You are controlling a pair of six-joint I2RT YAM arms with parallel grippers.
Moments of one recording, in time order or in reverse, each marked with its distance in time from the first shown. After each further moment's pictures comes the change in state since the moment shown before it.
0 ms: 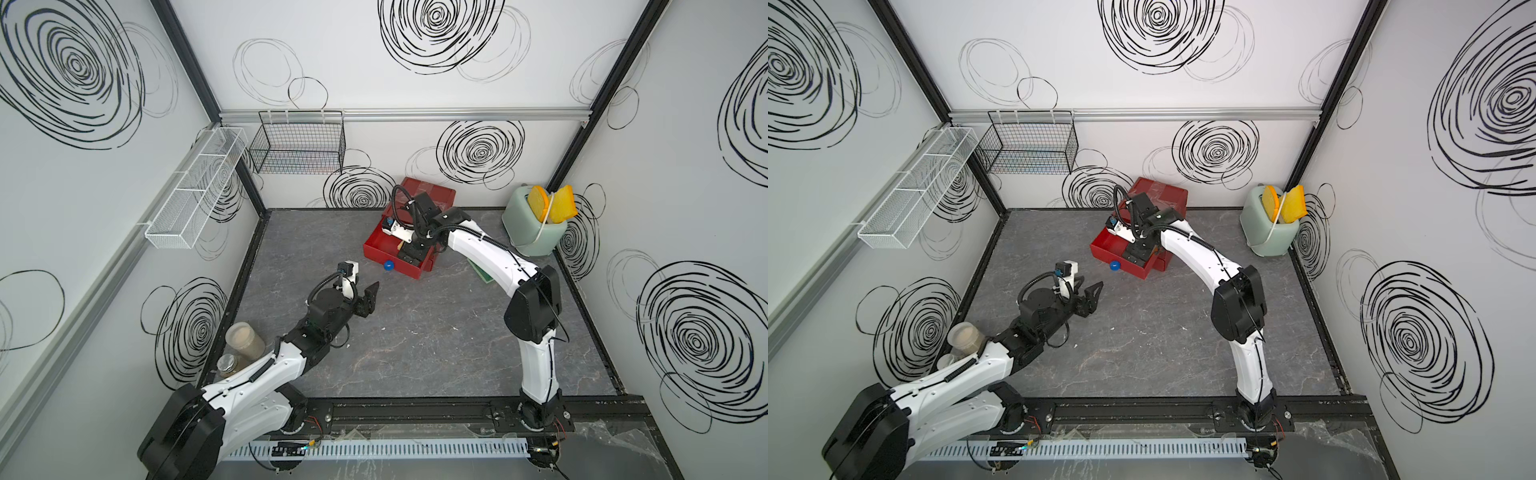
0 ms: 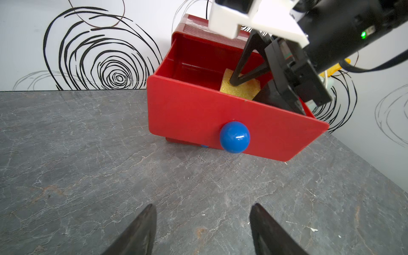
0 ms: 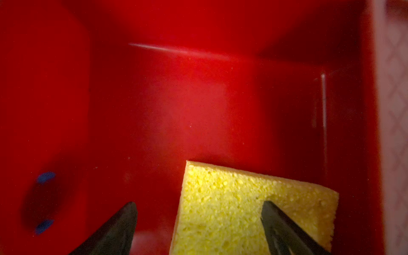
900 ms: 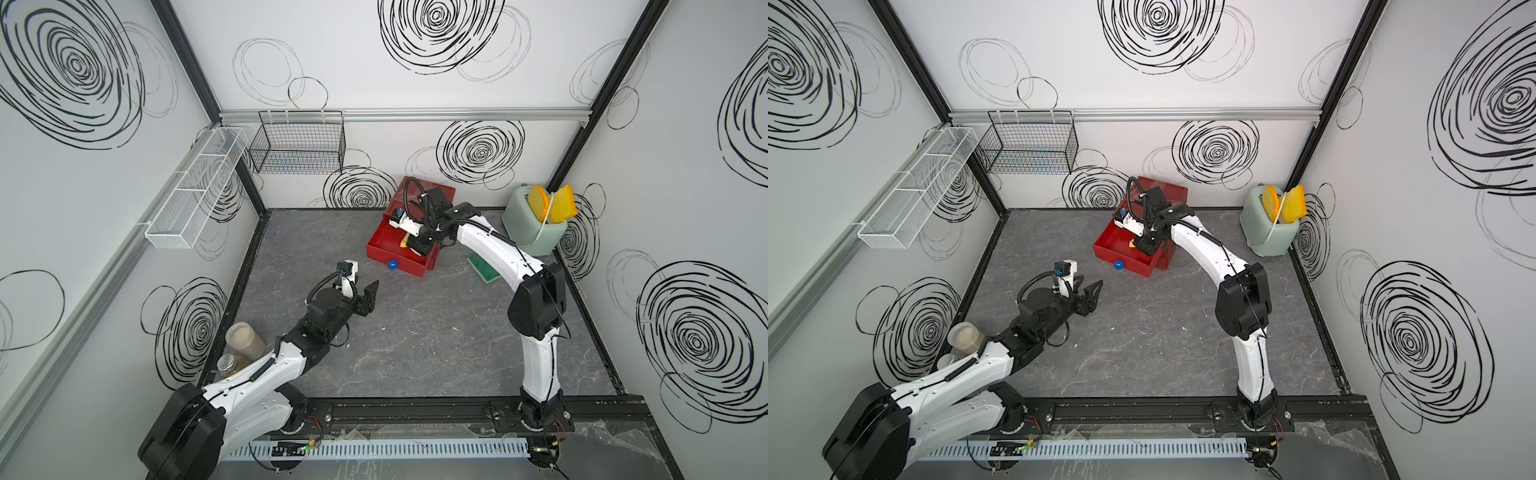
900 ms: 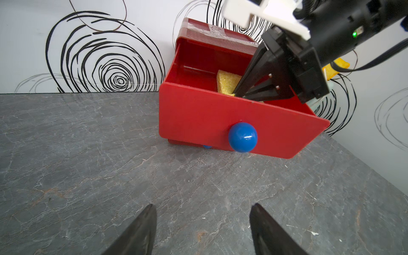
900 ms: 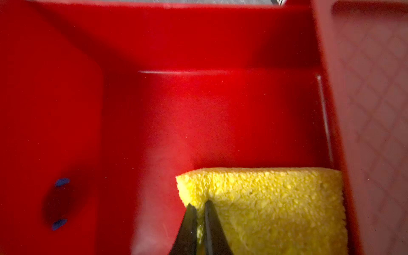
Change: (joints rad) left arm 0.006 0.002 0.000 0.016 0.001 0.000; right arm -0.069 -0.022 -0.013 0.028 -0.231 0.008
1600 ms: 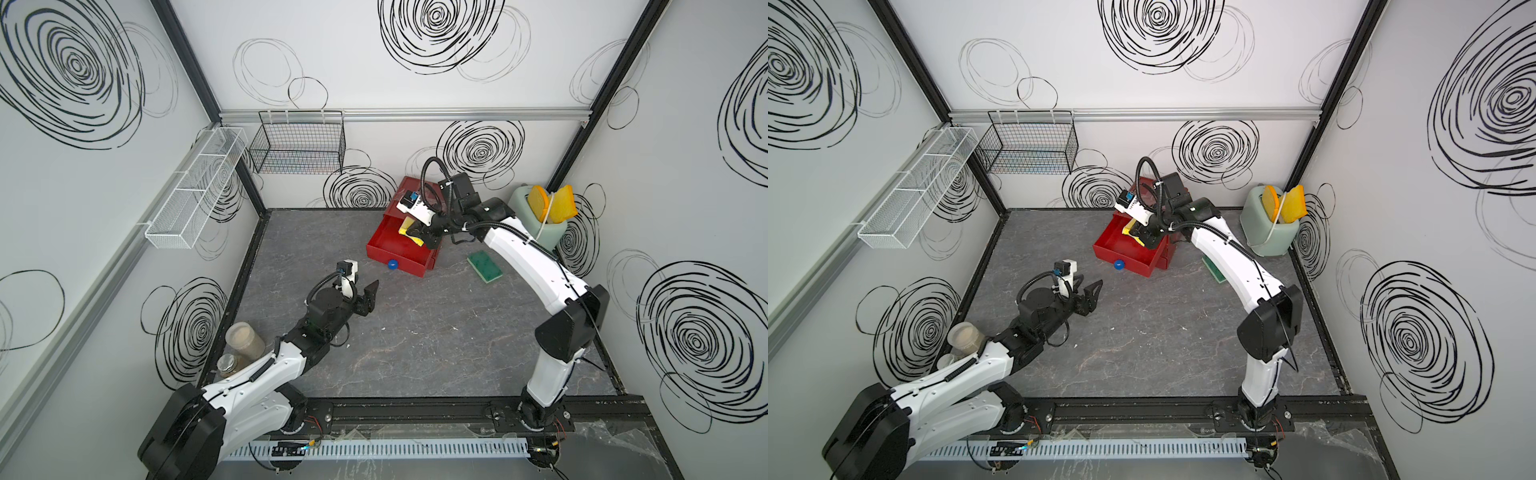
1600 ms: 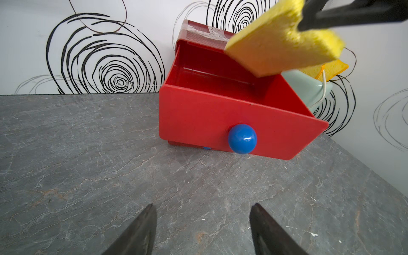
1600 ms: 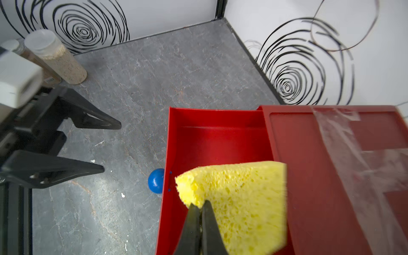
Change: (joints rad) left arm 0.000 -0.002 0.000 0.003 0.000 0.000; right arm -0.001 -0.279 -0.081 0.063 -0.151 0.086
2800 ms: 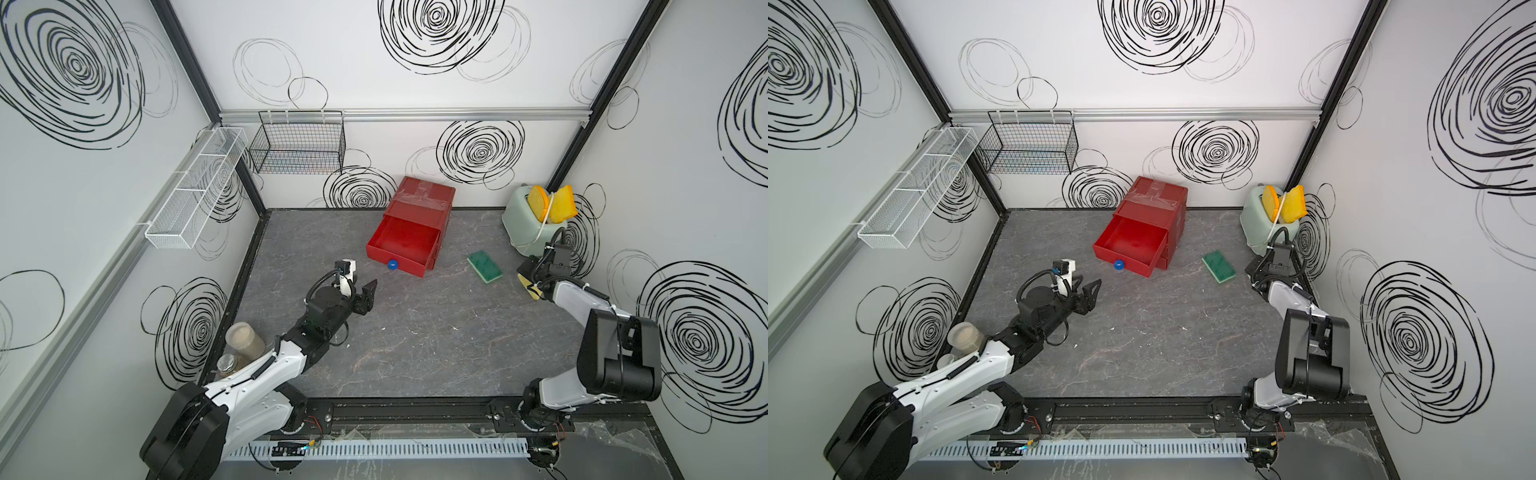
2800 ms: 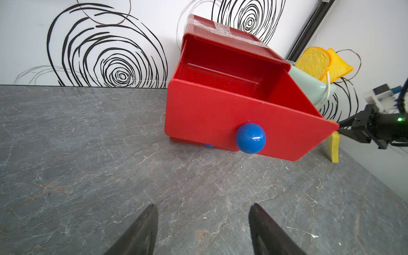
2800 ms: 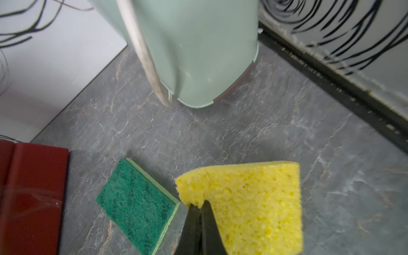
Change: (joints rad) left arm 0.027 0.014 0.000 -0.001 0.021 -0.027; right arm -0.739 -0.234 -1.093 0.827 0.414 0.983
